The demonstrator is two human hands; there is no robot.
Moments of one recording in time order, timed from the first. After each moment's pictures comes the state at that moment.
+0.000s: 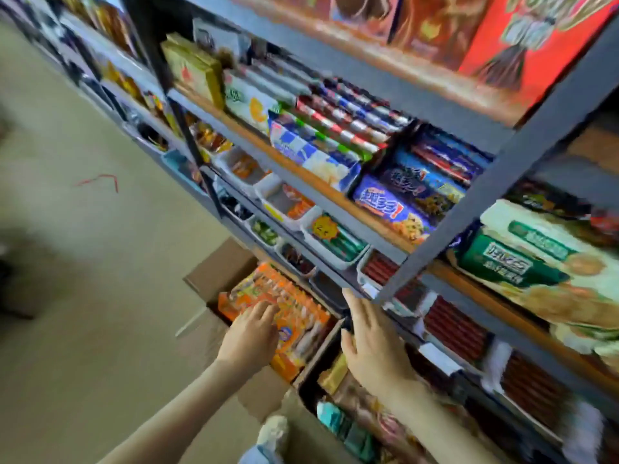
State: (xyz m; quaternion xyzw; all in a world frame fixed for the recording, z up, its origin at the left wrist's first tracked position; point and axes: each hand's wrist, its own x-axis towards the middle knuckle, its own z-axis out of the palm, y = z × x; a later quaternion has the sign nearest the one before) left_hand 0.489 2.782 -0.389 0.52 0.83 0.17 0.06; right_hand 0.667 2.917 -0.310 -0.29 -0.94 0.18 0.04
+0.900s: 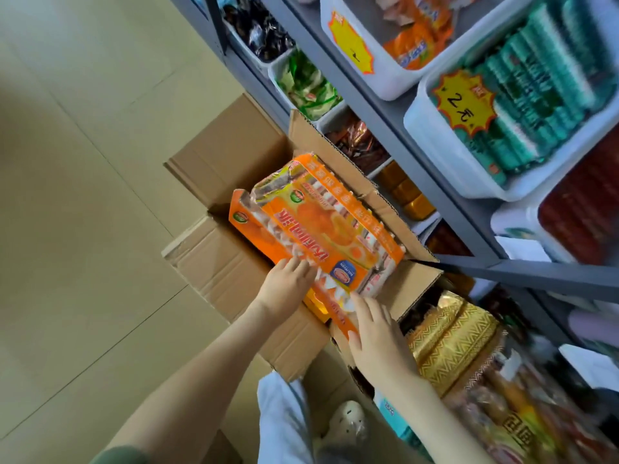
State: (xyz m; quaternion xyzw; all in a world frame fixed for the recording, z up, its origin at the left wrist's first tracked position) left_hand 0.381 2.796 -0.740 0.64 0.76 0.05 0.06; right_hand 0.547 2.889 -0.648 -0.30 -0.89 0.25 -0.24
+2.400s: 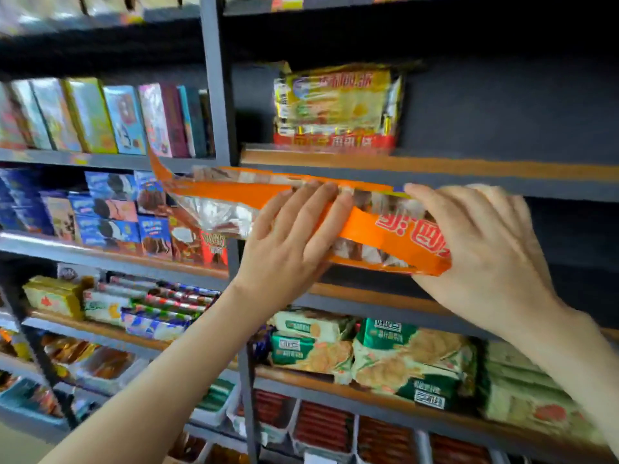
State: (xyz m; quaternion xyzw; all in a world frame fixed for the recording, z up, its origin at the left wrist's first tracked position) left_hand 0.779 2.891 0.062 0.61 0.35 0.37 -0.61; right_hand 1.015 2.900 0.091 -0.29 -0.80 -0.33 0.42
